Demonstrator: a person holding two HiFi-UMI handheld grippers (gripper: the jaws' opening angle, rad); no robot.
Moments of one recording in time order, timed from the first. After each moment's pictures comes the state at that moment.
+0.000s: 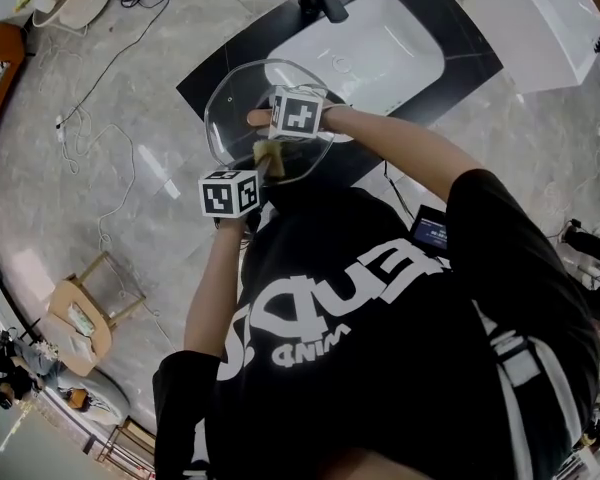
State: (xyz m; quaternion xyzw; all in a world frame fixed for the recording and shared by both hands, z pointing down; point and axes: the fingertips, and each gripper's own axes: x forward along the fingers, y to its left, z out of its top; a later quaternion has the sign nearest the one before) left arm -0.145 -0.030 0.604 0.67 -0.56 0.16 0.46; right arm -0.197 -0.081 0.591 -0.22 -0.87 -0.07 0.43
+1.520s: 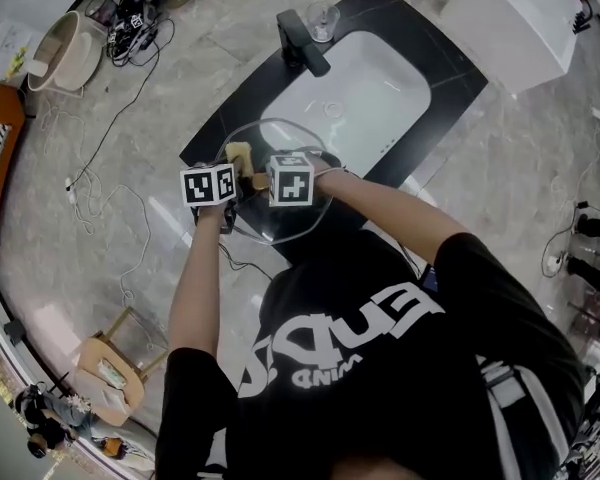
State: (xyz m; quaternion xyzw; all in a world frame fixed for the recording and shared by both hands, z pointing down) left arm -0.257 -0.150 0.603 0.66 -0.57 0.25 0.41; right arm -0.200 -0.084 0.596 -0.21 -0.87 -0.07 0.44
